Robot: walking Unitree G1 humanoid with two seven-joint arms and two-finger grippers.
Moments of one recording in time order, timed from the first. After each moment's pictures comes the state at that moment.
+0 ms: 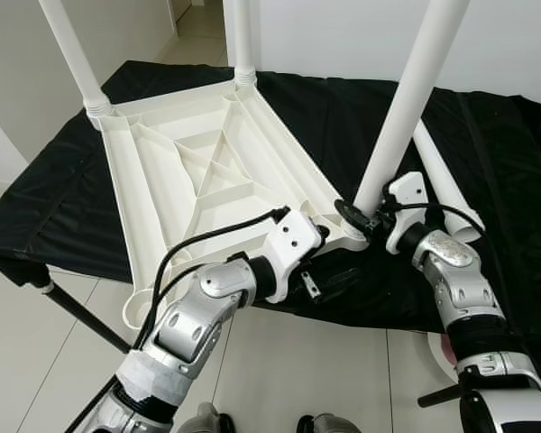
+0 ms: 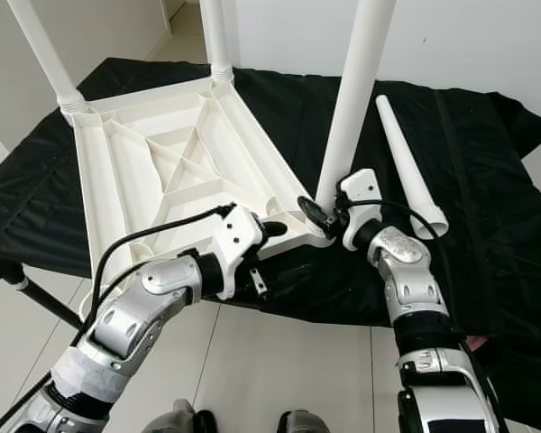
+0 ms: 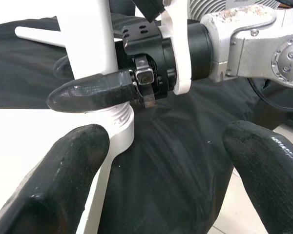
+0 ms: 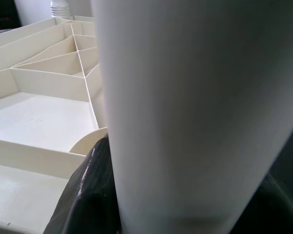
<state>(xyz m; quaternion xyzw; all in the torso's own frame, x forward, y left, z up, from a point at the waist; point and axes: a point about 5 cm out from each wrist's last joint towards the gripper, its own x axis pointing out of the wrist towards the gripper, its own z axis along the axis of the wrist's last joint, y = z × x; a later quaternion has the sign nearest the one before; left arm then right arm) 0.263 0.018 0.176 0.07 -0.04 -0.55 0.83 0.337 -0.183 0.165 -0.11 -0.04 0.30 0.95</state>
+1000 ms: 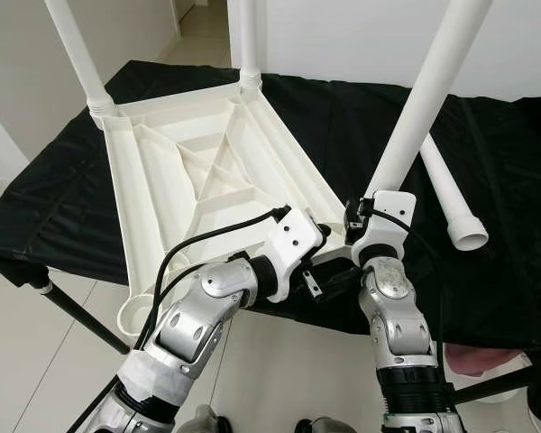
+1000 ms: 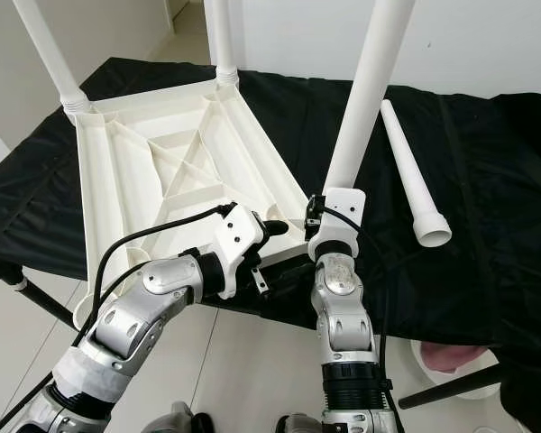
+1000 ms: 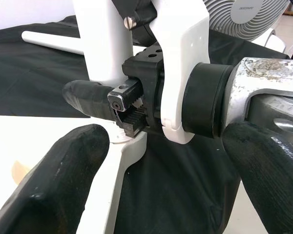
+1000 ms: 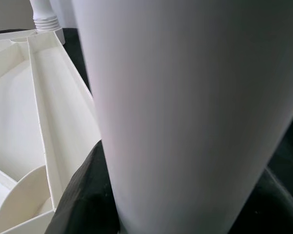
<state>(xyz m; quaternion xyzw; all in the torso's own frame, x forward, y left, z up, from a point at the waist) 0.263 0.017 0.177 0.07 -0.04 -0.55 0.83 0.307 -0.138 0.161 0.00 -0.04 -0.06 1.00</state>
